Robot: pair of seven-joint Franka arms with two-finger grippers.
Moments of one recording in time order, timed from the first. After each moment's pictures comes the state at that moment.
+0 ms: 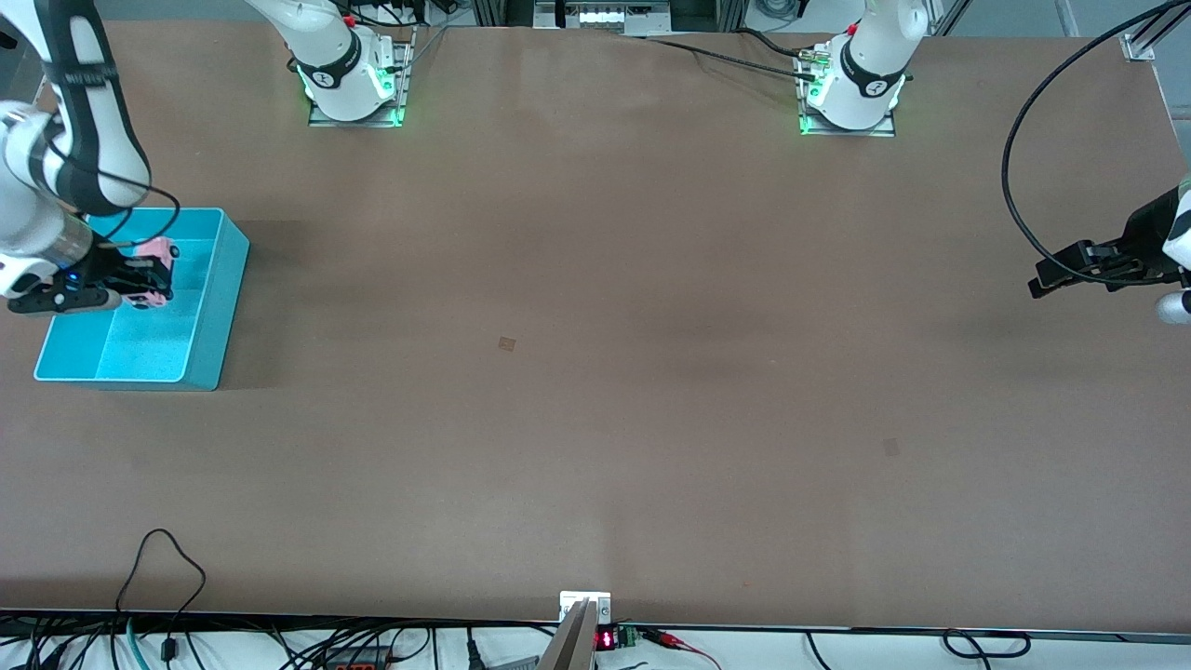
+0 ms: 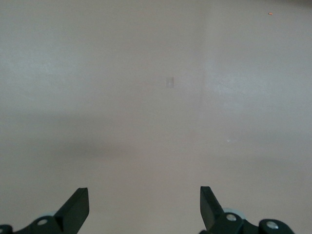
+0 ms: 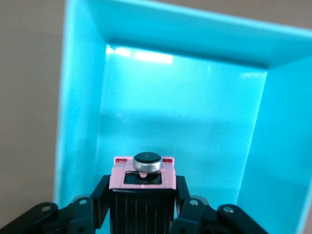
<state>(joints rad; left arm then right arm) 0.09 0.10 -0.01 -1.60 -0.04 1.70 -0.04 0.00 0.23 -0.39 -2.23 0.00 2.46 -0.51</state>
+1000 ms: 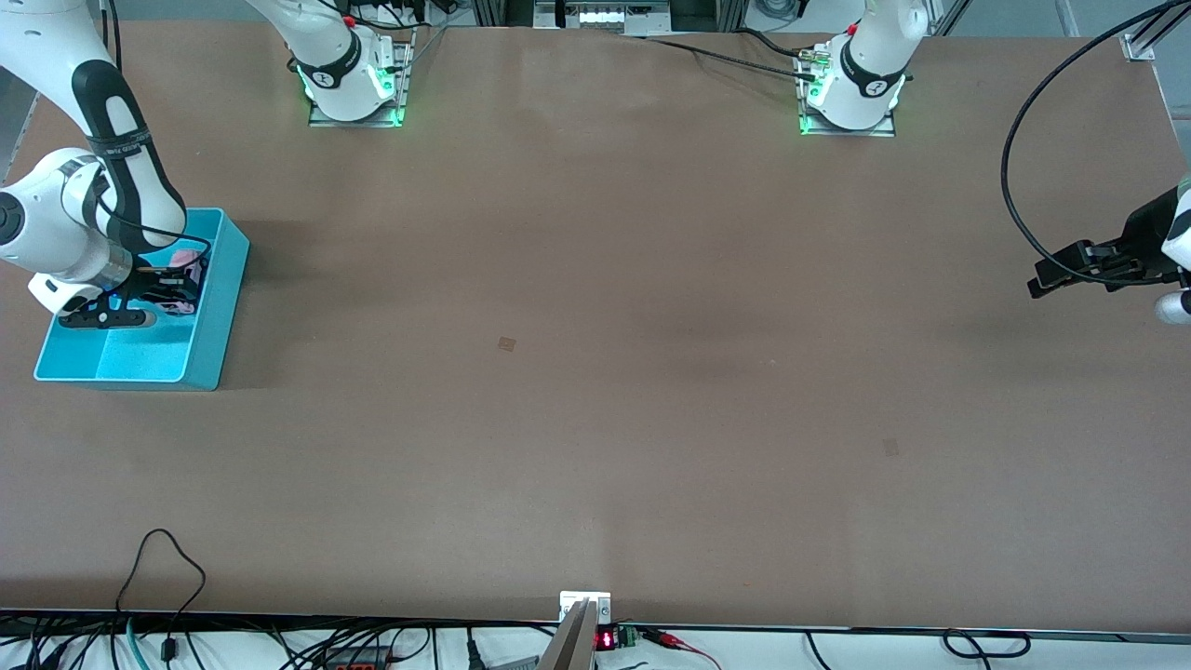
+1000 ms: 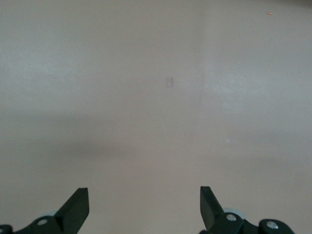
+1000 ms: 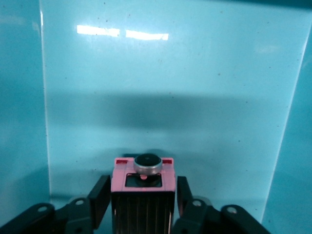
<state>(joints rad) 0.09 0.10 -0.01 -1.60 -0.04 1.70 -0.04 -0.04 0.40 -0.38 -2.22 0.04 2.56 -0.51</state>
